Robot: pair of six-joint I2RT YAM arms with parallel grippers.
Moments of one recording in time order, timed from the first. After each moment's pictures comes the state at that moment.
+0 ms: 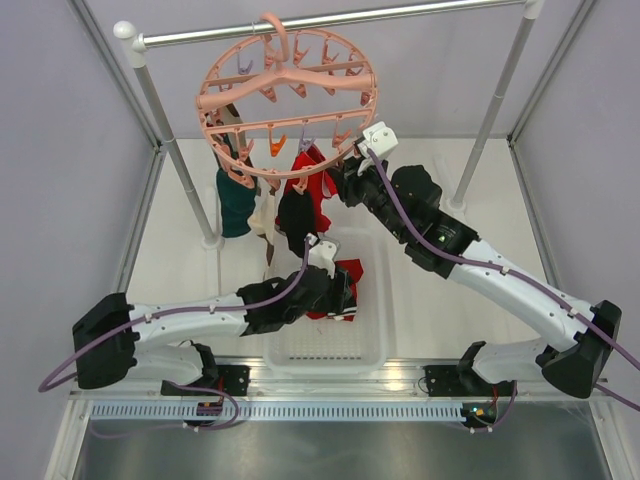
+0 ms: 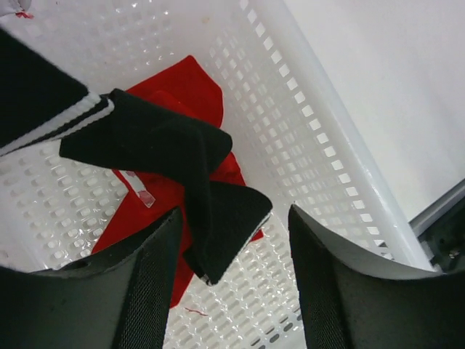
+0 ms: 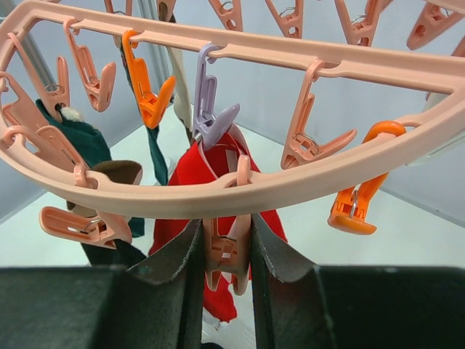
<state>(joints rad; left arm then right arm) -1.16 1.28 0.72 -0.04 -0.38 -0.56 0.85 1.29 1.29 0.04 0.24 0.02</state>
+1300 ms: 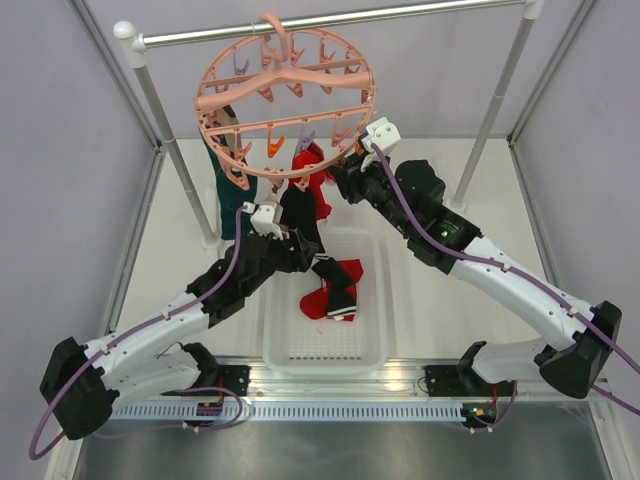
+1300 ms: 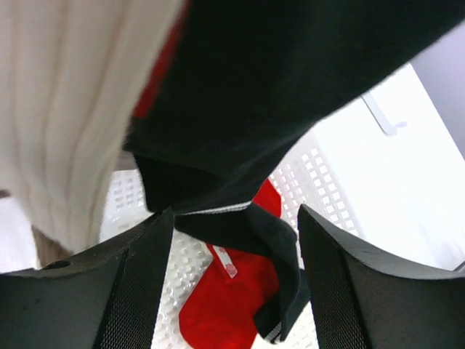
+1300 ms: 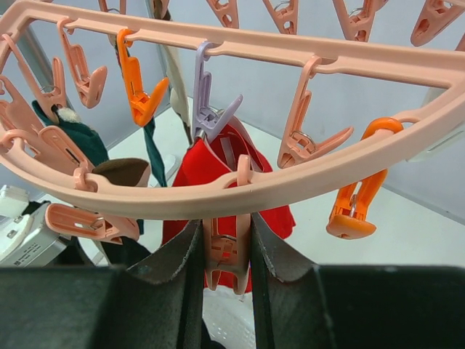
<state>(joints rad) -0.78 0.98 0.63 0.05 -0.22 -0.49 0.81 1.30 1.30 0.02 0.17 0.04</state>
